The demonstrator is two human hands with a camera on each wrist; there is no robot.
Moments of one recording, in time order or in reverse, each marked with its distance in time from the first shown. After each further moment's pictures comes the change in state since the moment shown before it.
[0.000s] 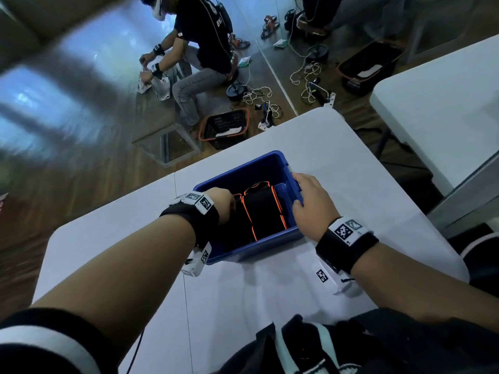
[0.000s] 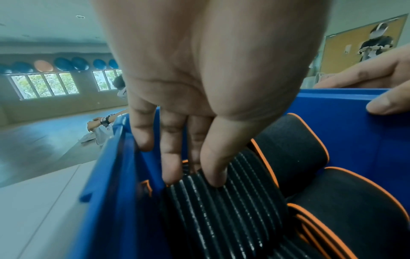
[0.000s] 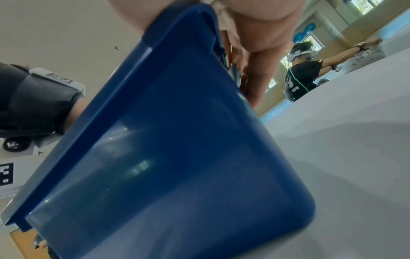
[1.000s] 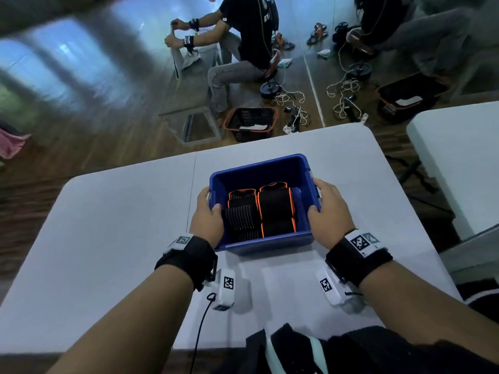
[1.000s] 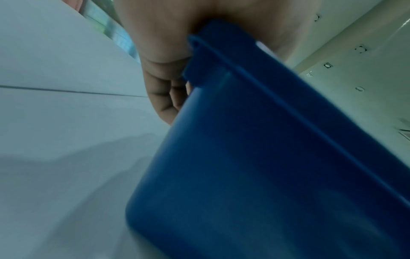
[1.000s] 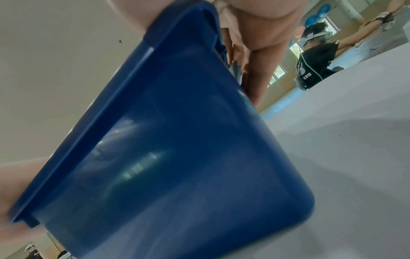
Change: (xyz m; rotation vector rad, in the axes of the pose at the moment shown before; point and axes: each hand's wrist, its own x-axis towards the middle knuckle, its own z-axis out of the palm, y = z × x) left_hand -0.052 -0.010 0.104 -1.202 0.636 -0.362; right_hand 0.000 -0.005 -0.006 -0.017 -0.043 -0.059
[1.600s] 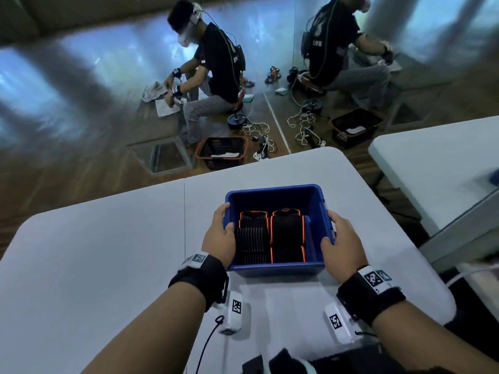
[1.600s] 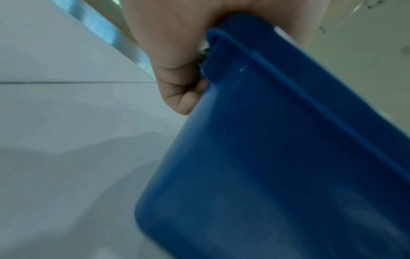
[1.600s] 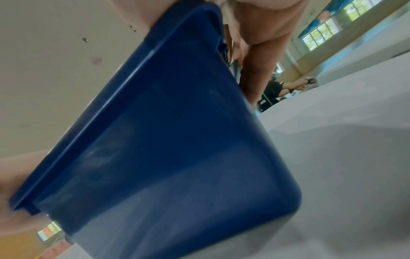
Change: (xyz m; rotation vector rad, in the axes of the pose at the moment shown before) left_hand 0.011 -0.015 -0.007 -0.073 -0.190 0.227; right_hand -0.061 -0.013 0.016 -0.070 0.207 0.159
